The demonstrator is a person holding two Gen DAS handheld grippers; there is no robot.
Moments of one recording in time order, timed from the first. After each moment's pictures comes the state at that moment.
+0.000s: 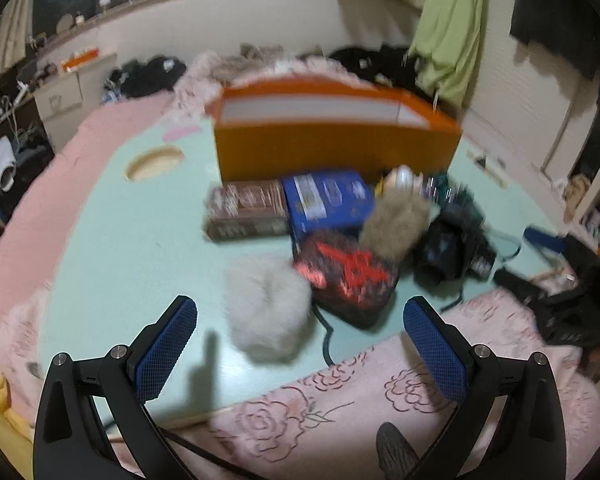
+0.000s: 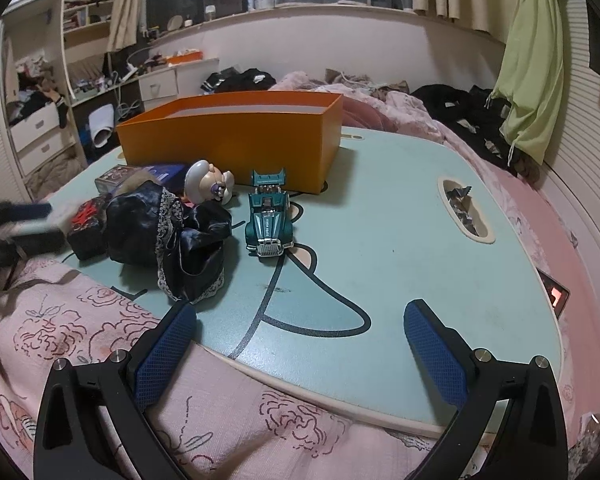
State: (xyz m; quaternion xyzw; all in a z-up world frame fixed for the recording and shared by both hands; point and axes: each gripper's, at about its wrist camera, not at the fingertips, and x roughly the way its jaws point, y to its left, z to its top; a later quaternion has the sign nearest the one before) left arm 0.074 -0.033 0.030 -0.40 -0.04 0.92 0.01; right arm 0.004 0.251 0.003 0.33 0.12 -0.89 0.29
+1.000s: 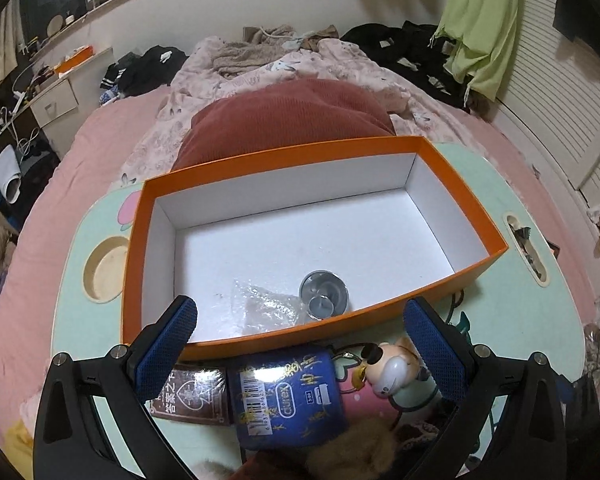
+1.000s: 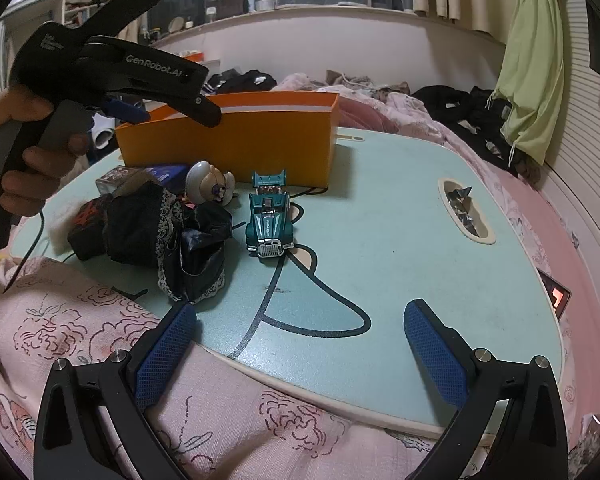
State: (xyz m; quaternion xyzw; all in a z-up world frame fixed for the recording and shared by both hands) left arm -0.084 0.001 0.055 -0.46 -0.02 0.88 -0.03; right arm 0.005 0.250 0.002 0.33 0.12 -0.89 0.29
